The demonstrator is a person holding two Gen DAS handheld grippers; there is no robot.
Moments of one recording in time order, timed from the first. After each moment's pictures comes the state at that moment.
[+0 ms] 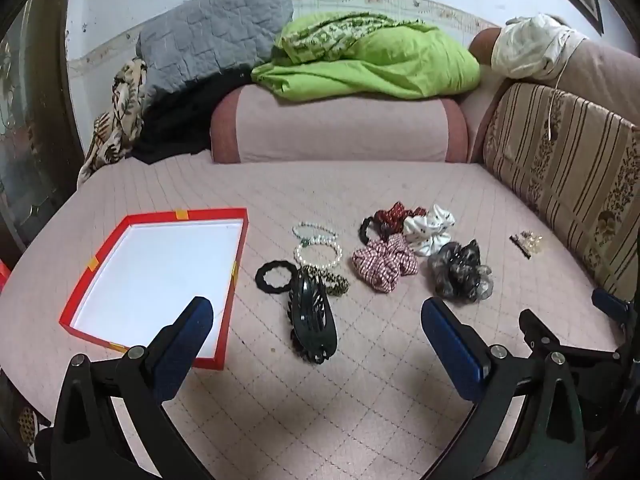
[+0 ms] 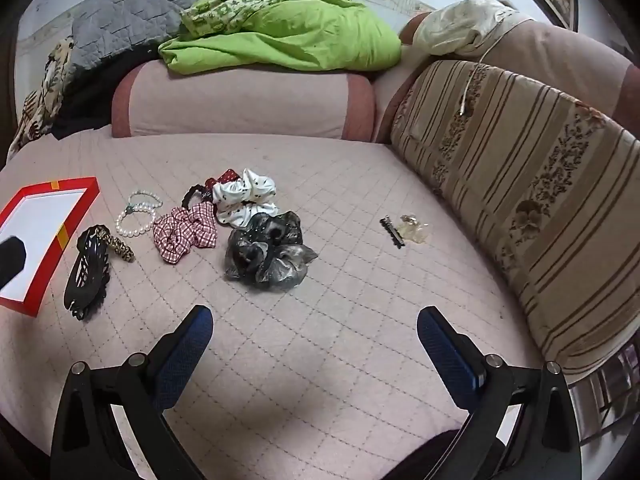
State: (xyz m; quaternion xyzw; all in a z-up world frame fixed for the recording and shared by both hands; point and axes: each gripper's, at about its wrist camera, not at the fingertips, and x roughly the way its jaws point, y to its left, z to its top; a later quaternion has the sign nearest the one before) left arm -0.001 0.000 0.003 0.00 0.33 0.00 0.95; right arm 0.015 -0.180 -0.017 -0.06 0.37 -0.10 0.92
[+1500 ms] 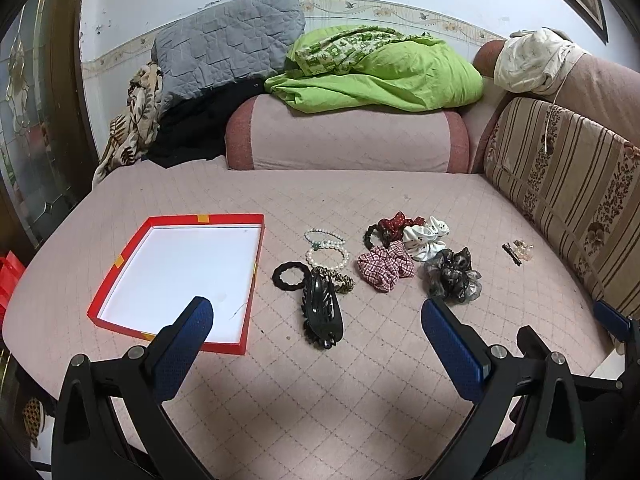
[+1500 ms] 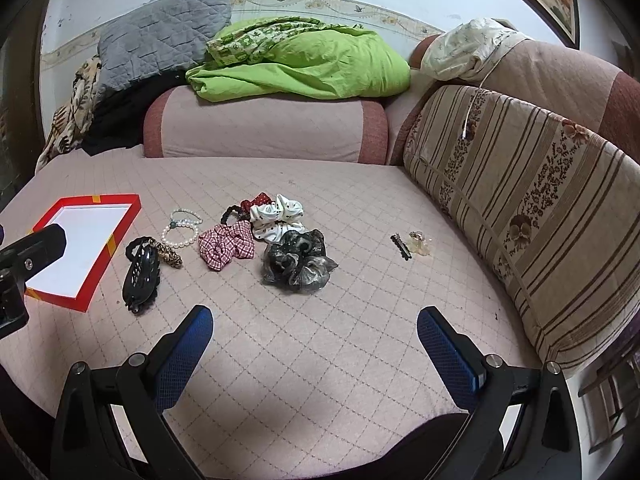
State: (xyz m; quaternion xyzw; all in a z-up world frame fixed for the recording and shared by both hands) left arm -0.036 0.002 0.038 0.01 0.33 0.02 0.94; right arm -0.035 -0.162 0.019 -0.05 0.34 -0.06 0.94
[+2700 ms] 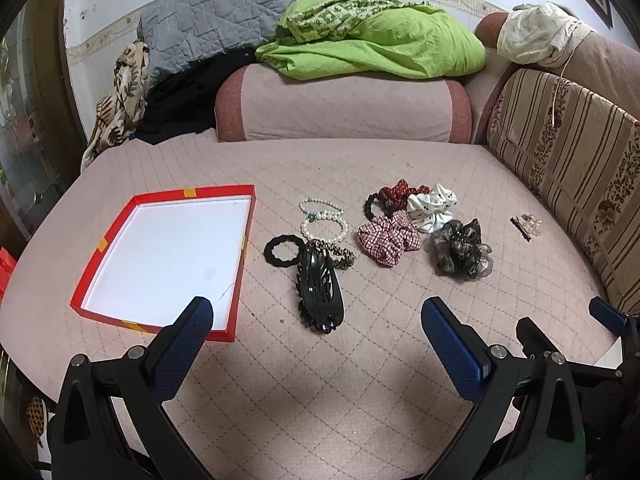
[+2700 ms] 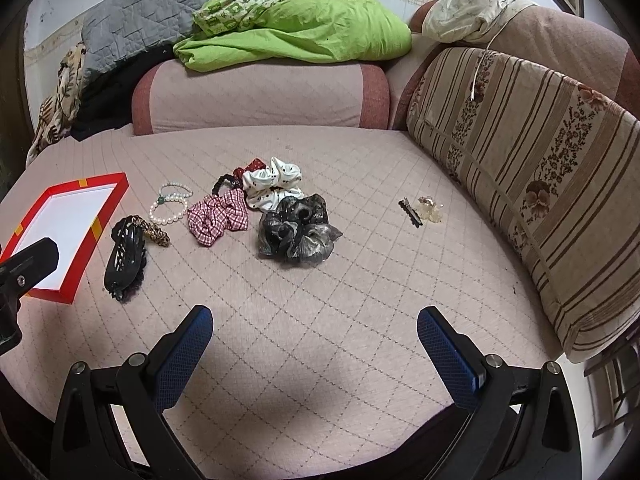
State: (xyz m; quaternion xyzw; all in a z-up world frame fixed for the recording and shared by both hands) left arm -0.008 0.005 0.005 0.00 0.38 0.00 0.93; right arm -0.009 -0.174 -0.011 -0.03 0.39 -0.06 0.92
